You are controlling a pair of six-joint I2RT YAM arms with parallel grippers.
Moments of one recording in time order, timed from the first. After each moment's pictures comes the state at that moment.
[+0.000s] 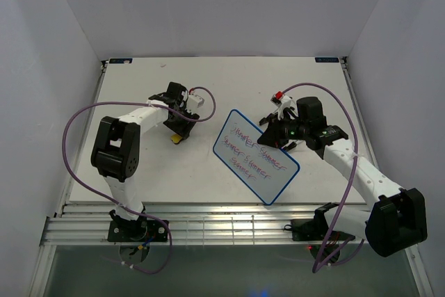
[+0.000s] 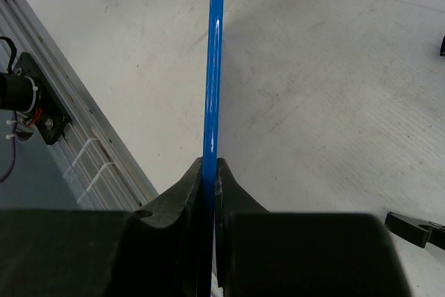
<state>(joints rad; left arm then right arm) -0.32 1.86 1.26 -0.57 0.08 0.33 0.39 1.17 0.83 -0.33 -0.64 0.11</state>
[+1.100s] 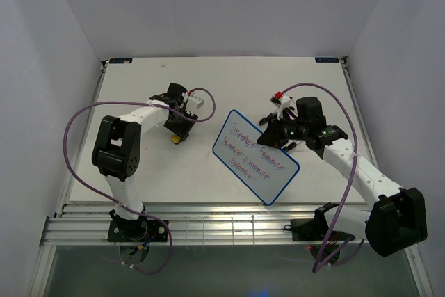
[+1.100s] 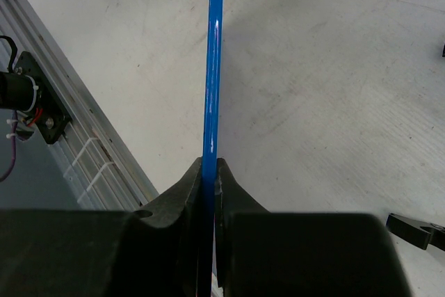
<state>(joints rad) -0.32 1.88 1.26 -0.58 0.07 0.32 0.39 1.17 0.83 -0.33 -0.64 0.11</state>
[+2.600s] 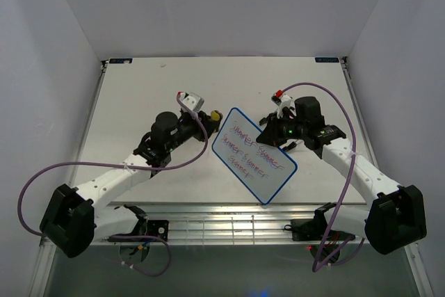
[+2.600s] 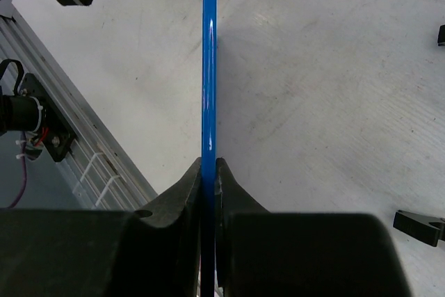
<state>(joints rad) -0.59 1.18 0.71 0.27 0.17 -0.18 0.40 1.18 0.83 -0.30 -0.59 0.20</state>
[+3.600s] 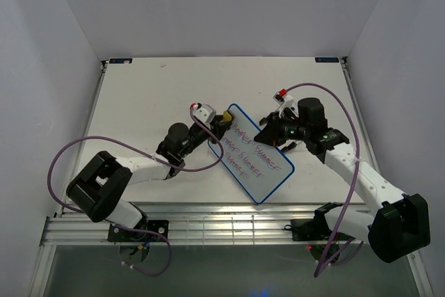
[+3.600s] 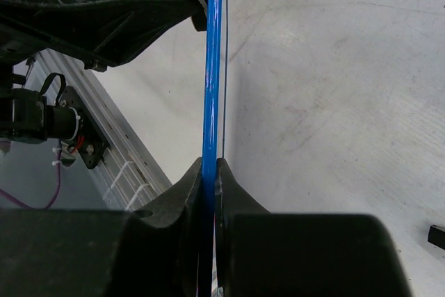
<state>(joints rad) -0.68 1.48 0.54 0.98 0.14 -0.06 0.41 1.12 0.81 -0.25 -0.64 0.30</state>
